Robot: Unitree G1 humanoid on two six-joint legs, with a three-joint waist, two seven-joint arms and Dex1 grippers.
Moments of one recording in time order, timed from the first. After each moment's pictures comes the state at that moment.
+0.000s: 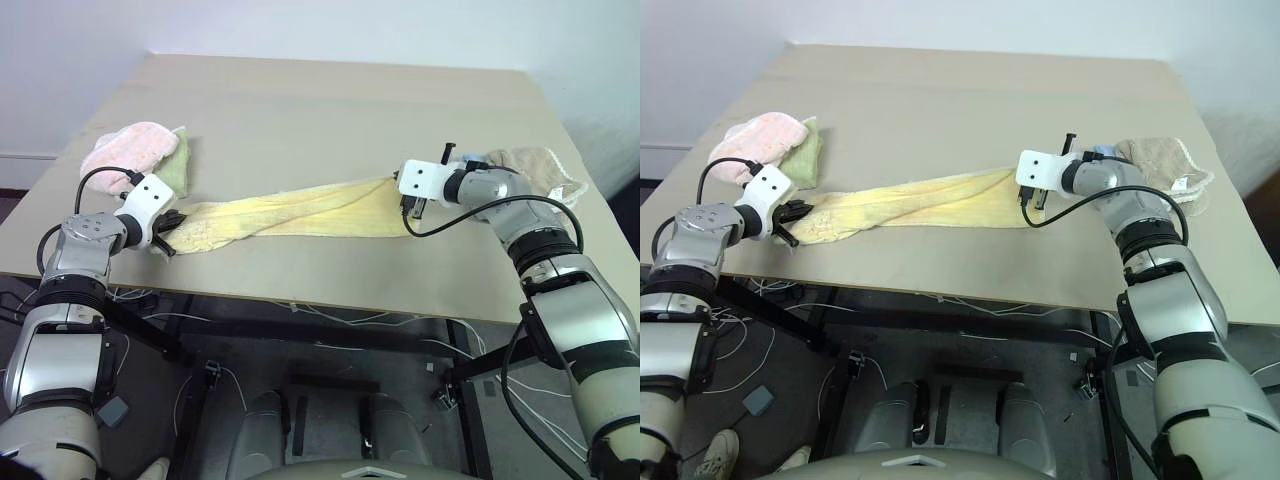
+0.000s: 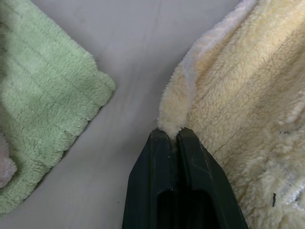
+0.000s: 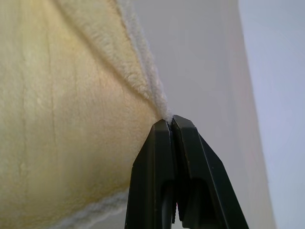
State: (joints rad) left arm -0.82 0.74 -0.04 0.99 0.08 -0.03 -0.78; right arm -1.08 -0.58 0.35 1.08 -0.41 -0.47 0.58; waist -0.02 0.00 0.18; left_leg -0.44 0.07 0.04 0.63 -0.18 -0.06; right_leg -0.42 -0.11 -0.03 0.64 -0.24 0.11
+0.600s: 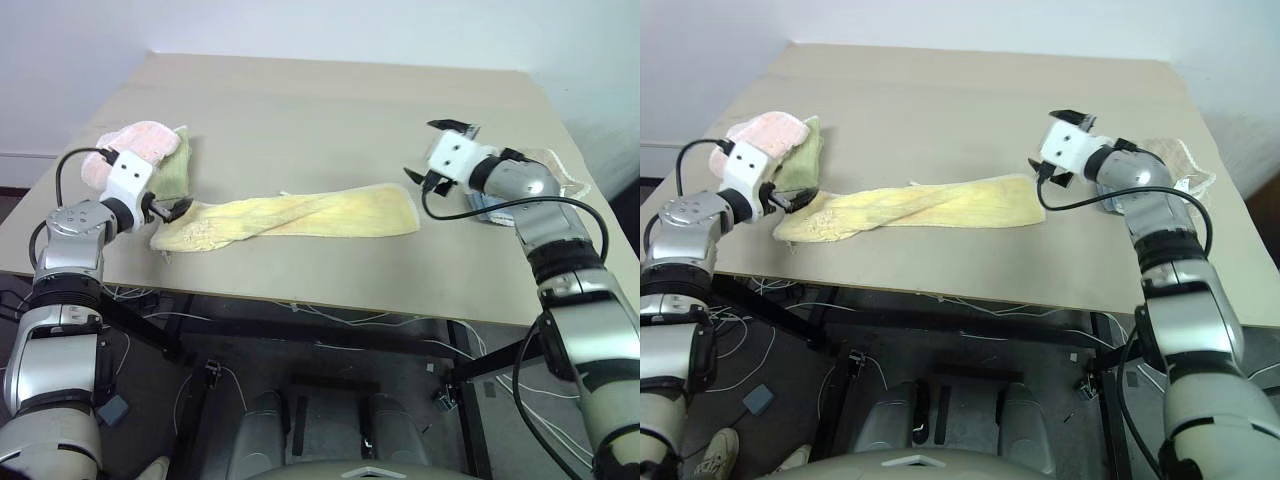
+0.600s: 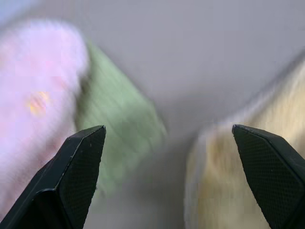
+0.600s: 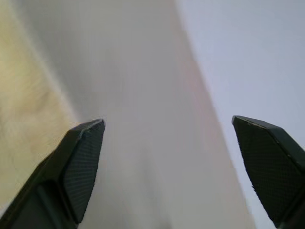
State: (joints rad) left arm -0.78 0.73 0.10 0.81 -0.04 -0.01 -0.74; right arm -0.88 -0.64 0.10 0.66 -0.14 -0.22 0.63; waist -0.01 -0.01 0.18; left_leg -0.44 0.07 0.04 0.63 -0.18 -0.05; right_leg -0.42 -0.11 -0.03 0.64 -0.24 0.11
